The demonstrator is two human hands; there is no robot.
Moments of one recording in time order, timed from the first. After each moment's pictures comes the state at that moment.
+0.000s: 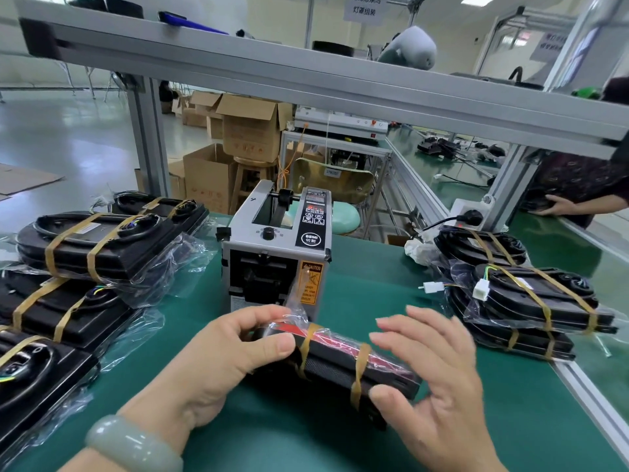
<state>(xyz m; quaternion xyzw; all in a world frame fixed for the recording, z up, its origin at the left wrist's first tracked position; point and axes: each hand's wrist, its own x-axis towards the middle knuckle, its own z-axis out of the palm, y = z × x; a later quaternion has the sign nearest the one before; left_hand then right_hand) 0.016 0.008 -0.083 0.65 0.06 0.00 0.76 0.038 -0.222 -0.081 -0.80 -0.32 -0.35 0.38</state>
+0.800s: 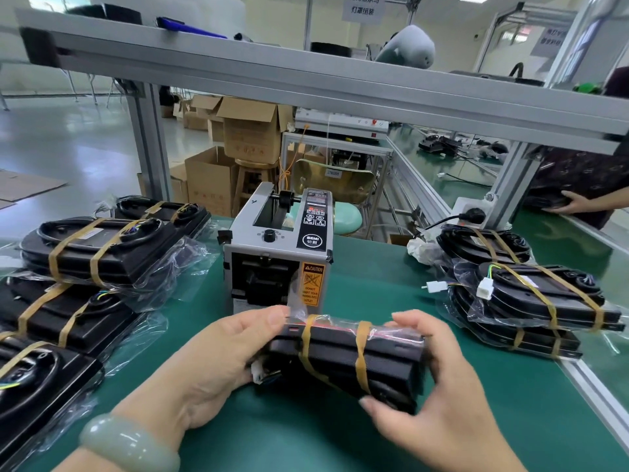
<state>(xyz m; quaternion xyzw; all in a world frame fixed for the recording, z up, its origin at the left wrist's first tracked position) 0.011 0.009 -0.072 0.66 0.06 -0.07 0.75 0.030 -0.224 -0.074 -0.80 -0.29 -0.15 0.50</state>
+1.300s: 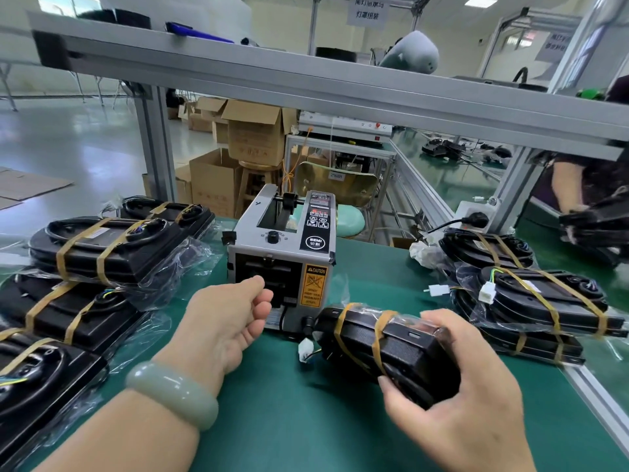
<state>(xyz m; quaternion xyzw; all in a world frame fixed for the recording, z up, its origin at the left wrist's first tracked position) 0.055 0.008 -0.056 0.53 0.31 0.09 0.78 0.029 -0.228 -0.064 -0.85 -0.21 -0.35 0.34</state>
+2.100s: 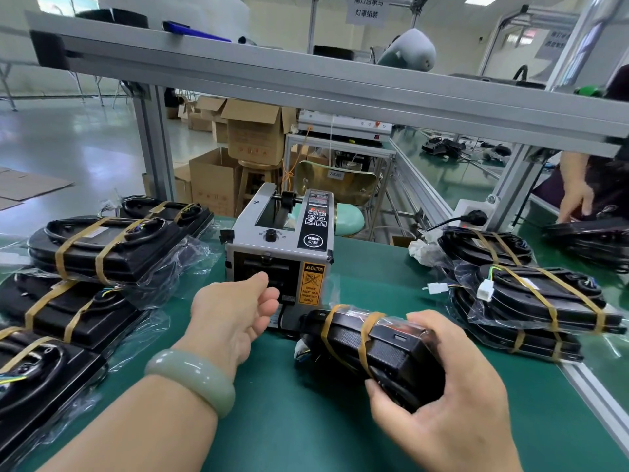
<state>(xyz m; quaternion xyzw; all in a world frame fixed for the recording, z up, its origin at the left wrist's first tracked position) 0.066 0.002 -0.058 0.54 0.34 0.12 0.76 0.024 -0.221 -0.064 -0.84 -0.24 -0.35 0.34</state>
